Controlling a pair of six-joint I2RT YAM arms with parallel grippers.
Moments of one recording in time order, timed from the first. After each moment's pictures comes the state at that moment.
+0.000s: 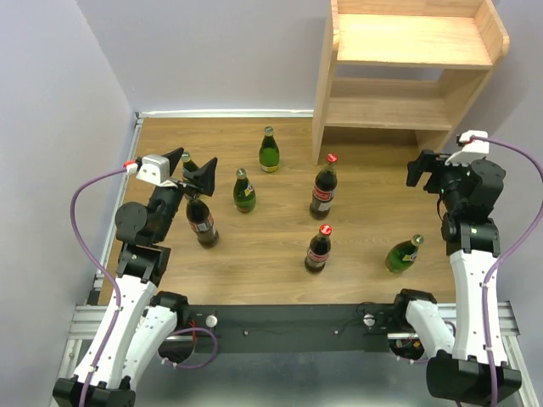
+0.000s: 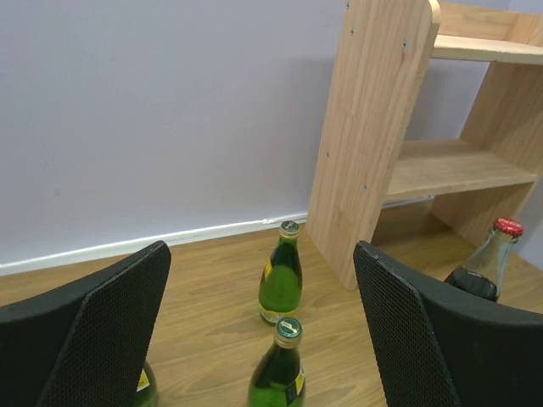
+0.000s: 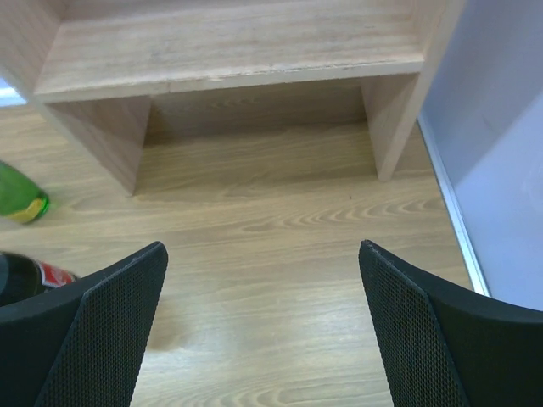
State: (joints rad) left arm -0.22 0.63 0.65 0.31 0.16 -0.17; right arm -0.18 0.82 0.94 -0.34 -0.12 0.06
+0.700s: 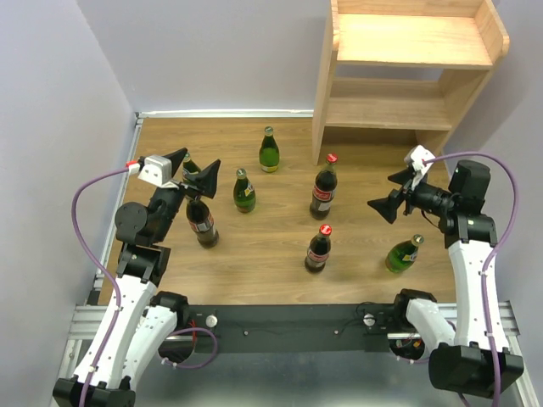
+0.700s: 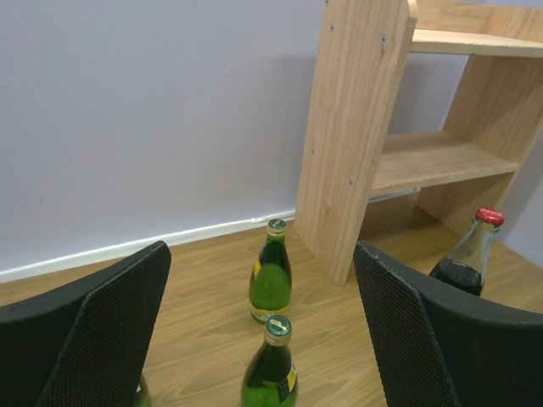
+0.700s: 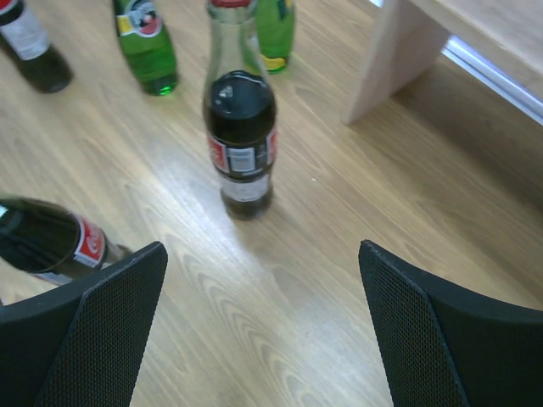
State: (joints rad) left arm -0.22 0.63 0.65 0.31 0.20 -0.17; right arm -0.18 0.88 0.94 -0.58 -0.94 -0.49
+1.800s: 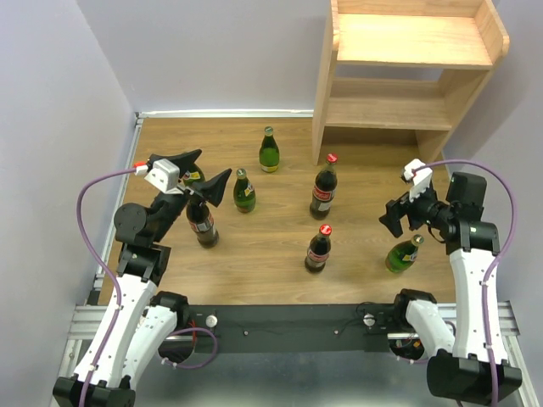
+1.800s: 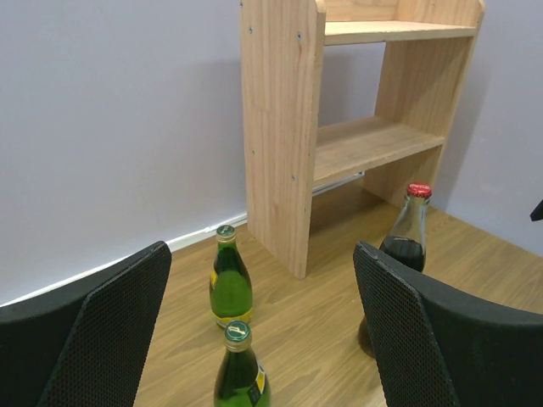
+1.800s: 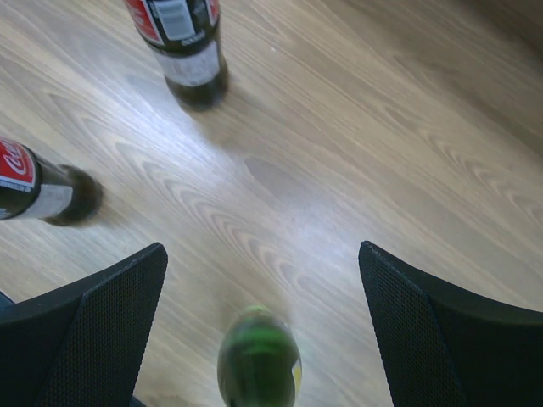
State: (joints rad) left arm -0.22 0.64 0.65 0.36 0.40 -0.17; right arm -0.18 0.84 0.93 -0.83 -0.66 -0.59
